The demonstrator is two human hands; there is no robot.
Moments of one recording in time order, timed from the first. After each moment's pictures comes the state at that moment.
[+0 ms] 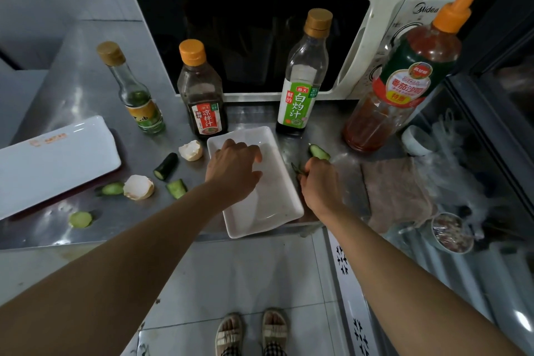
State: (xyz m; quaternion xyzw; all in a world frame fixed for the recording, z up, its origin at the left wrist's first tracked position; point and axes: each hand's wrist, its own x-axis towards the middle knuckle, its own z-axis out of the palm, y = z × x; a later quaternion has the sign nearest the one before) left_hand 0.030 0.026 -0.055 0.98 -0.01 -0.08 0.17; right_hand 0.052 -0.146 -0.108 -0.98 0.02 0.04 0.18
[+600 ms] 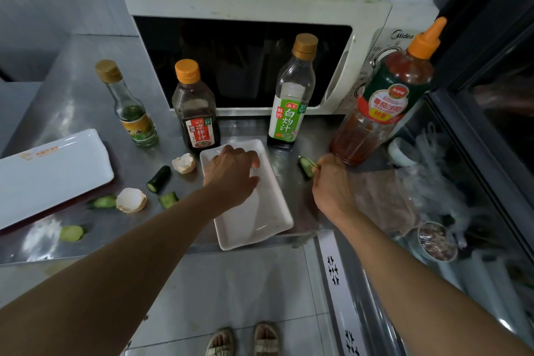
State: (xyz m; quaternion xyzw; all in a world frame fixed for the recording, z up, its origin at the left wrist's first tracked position) left_hand 0.038 0.022 -0.043 0.98 -0.03 -0.08 0.18; right_hand 0.063 -0.175 -0.079 -0.98 0.01 -0.01 0.20
